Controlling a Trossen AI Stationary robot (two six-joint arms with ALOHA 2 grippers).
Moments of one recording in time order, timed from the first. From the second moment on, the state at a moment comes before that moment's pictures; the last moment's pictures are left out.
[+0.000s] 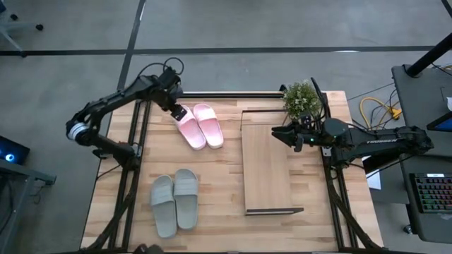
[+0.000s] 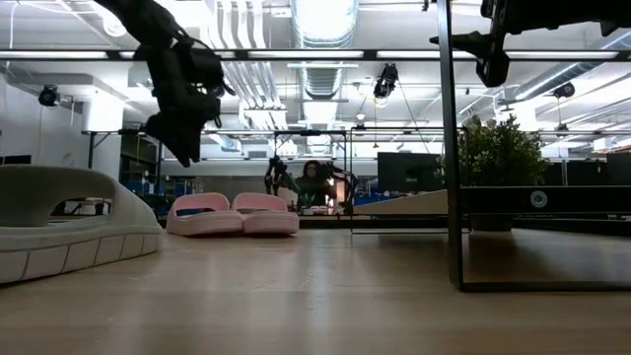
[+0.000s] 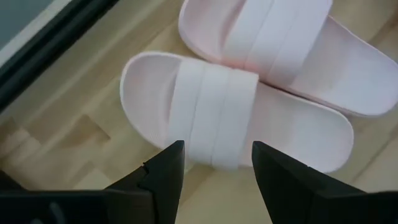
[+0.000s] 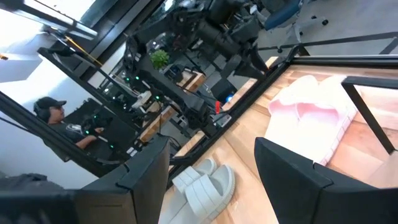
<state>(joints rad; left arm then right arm) 0.84 1.40 1.13 -0.96 0.11 0.02 -0.02 0.71 0.48 0.19 0.15 0.77</state>
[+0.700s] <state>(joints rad) 0.91 1.76 1.30 -1.09 0.13 0.20 -0.02 0.71 0.48 0.13 0.15 0.79</state>
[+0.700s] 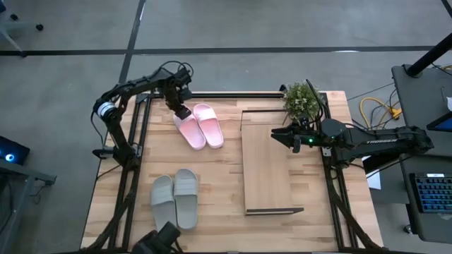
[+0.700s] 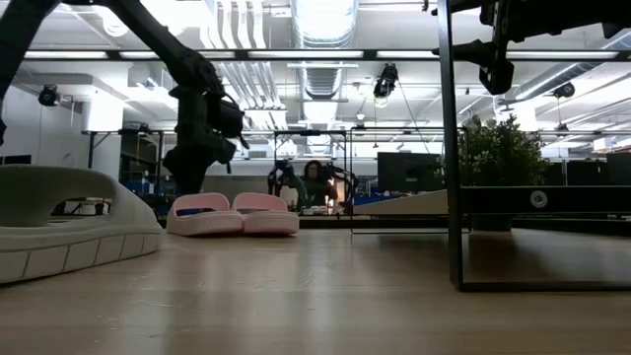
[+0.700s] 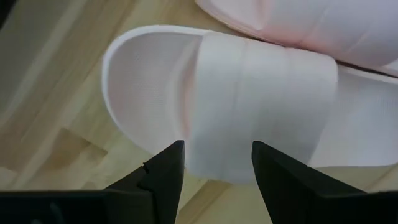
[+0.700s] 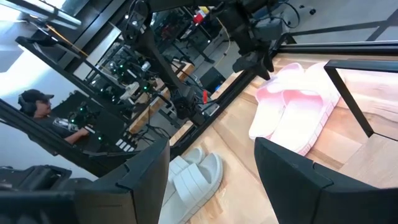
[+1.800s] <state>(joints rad) 1.11 1.92 1.33 -1.10 0.51 0.33 -0.02 0.71 0.48 0.13 0.16 0.81</state>
